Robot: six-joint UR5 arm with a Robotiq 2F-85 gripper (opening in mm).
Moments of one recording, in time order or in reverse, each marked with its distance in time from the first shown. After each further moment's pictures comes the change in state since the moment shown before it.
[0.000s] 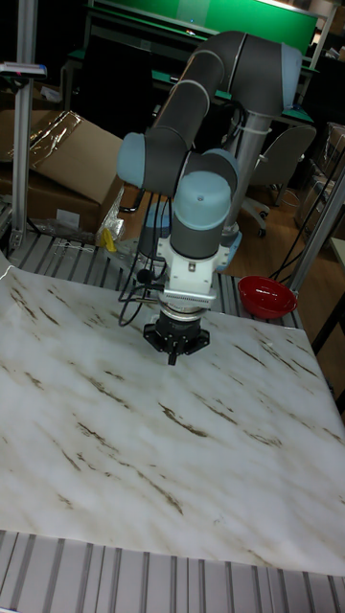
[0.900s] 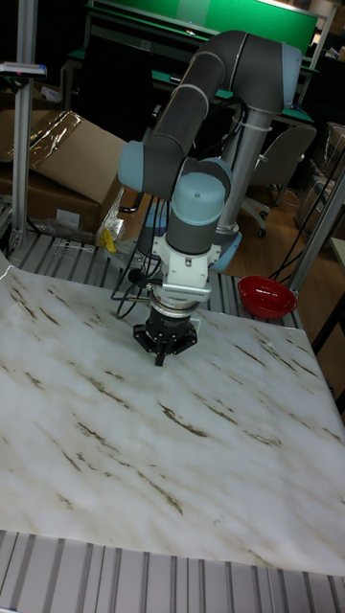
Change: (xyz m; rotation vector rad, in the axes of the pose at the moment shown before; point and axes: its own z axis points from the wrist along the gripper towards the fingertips) arm 0.007 -0.024 0.017 0.064 -0.061 -0.085
